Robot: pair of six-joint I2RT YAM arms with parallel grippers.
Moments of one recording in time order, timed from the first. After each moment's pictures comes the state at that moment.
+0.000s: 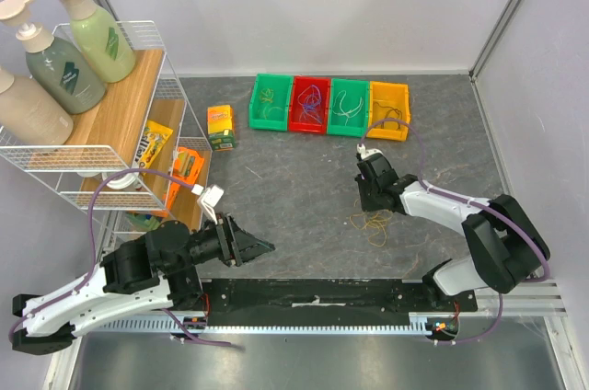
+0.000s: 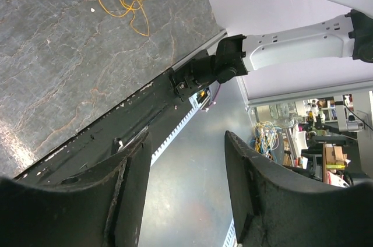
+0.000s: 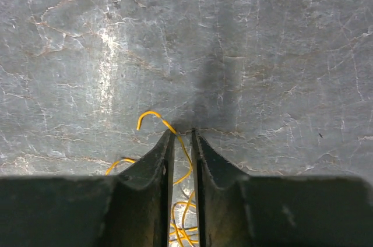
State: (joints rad) left arm -1.18 0.29 0.58 -0.55 -0.07 -1.03; right arm 0.56 1.44 0.68 -0.28 0.15 0.33
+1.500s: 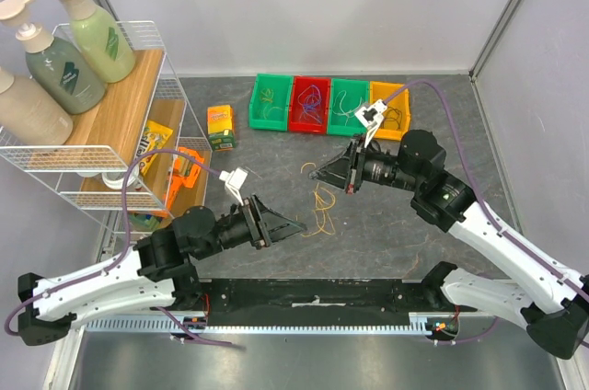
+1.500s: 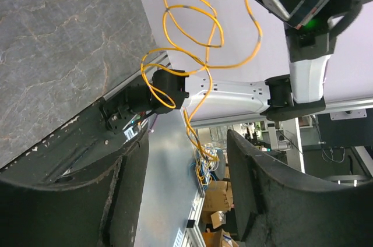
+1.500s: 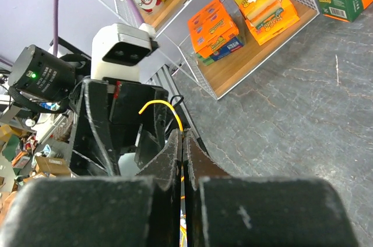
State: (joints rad) left arm -1.18 0.56 0.58 -0.11 -0.06 -1.19; right arm 0.70 0.98 0.96 -0.06 -0.53 0.63
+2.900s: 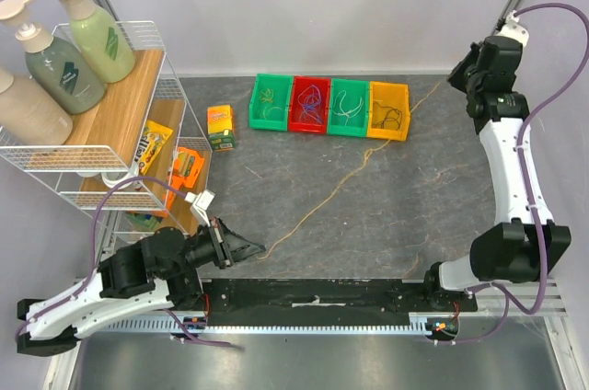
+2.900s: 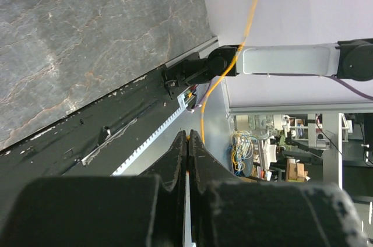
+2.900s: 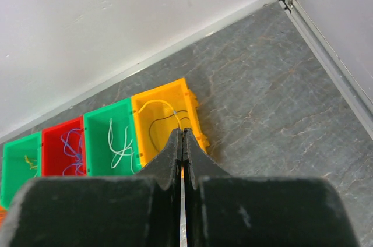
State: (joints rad) left arm -1.18 0.19 0.54 -0.60 -0.11 -1.20; right arm -0.05 1.42 1.53 -0.43 0.15 0.41
